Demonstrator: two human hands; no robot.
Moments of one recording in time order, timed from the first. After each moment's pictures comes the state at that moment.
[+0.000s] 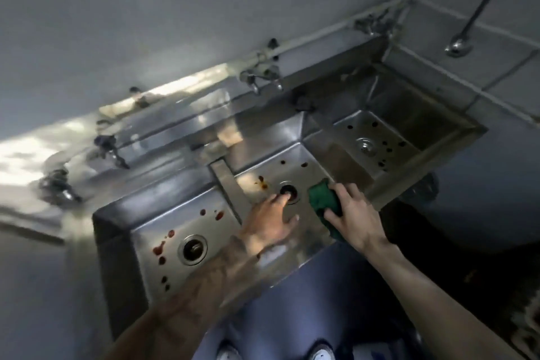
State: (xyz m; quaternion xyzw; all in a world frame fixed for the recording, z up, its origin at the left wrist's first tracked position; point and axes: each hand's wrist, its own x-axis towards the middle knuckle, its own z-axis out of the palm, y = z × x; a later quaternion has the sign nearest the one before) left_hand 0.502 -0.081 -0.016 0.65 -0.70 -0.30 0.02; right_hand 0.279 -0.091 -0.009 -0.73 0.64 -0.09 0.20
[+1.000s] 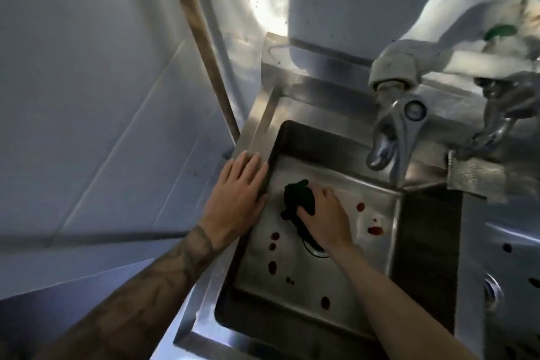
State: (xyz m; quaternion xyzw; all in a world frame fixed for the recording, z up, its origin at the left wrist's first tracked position) left_hand 0.951 0.072 -0.220 0.87 -0.47 -0.13 0.04; right_hand 0.800 -0.101 -0.280 -0.89 0.33 0.05 0.31
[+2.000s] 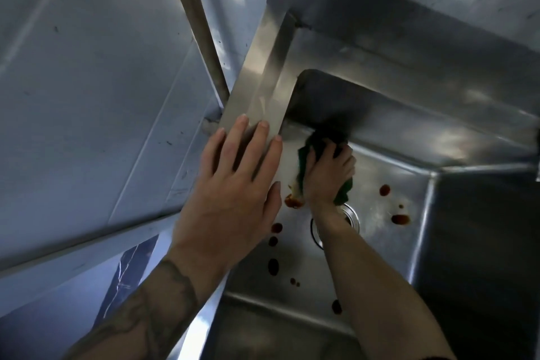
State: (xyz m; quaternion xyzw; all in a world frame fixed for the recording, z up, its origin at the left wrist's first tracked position) left_hand 0.950 0.072 -0.265 0.88 -0.48 0.00 0.00; right_hand 0.879 -0.119 -0.453 -0.84 0.53 -0.06 0.13
